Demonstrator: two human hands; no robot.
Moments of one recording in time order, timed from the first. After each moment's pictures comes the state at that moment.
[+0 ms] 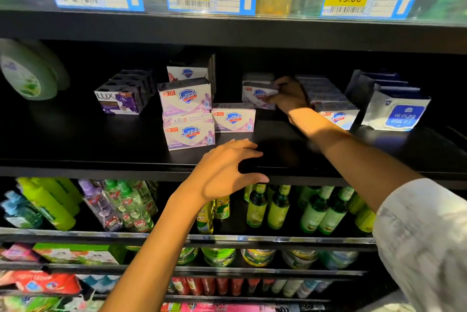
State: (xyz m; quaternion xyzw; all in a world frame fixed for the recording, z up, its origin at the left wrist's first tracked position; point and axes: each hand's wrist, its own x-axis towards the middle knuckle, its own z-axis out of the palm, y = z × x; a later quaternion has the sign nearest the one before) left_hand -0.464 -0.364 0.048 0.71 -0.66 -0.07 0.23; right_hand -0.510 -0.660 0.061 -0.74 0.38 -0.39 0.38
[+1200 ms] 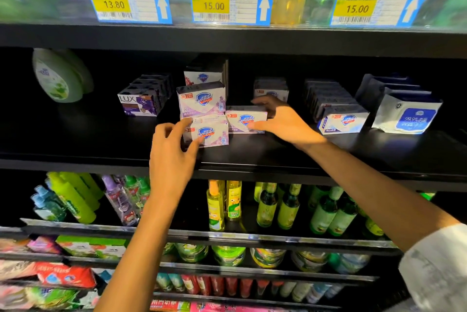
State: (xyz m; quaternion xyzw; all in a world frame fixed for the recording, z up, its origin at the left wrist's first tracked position) left_hand -0.400 -0.309 0.029 0.80 -0.38 0.16 0.43; right_hand -0.541 -0.564 0.060 -0.87 0.19 -0.27 0.38
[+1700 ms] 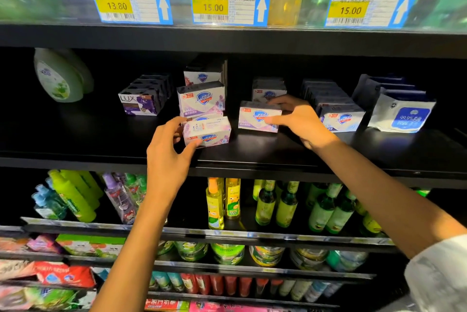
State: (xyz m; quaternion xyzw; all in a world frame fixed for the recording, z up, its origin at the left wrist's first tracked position) left_hand -0.401 -0.298 0.028 0.73 -0.41 0.11 0.54; right_hand -0.572 -0.577 0.062 -0.79 0.23 -0.33 0.46
